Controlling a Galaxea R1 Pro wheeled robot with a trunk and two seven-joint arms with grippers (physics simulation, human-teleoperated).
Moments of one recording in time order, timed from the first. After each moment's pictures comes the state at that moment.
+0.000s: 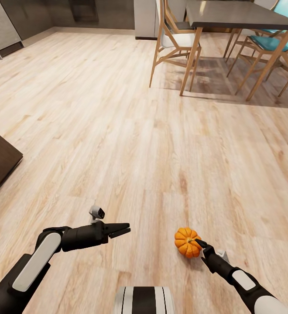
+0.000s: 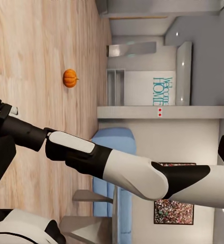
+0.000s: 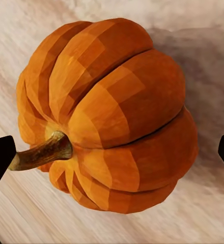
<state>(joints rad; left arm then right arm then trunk) -0.40 0.27 -0.25 -1.52 1.17 1.04 -0.64 -0.60 -0.17 -0.22 -0.25 -0.92 0.37 0.50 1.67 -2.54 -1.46</state>
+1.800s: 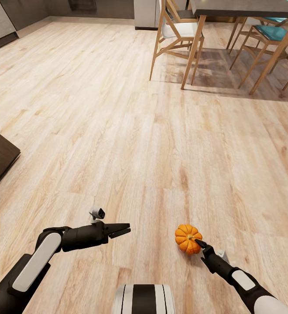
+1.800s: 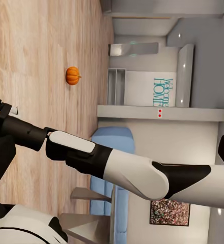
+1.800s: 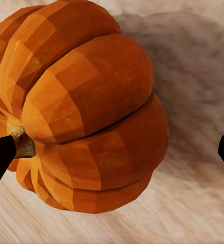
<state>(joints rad) -0.40 0.27 -0.25 -1.53 1.17 1.04 -0.63 -0.60 -0.17 -0.21 -0.25 -0.92 0.37 0.50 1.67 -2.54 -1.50</state>
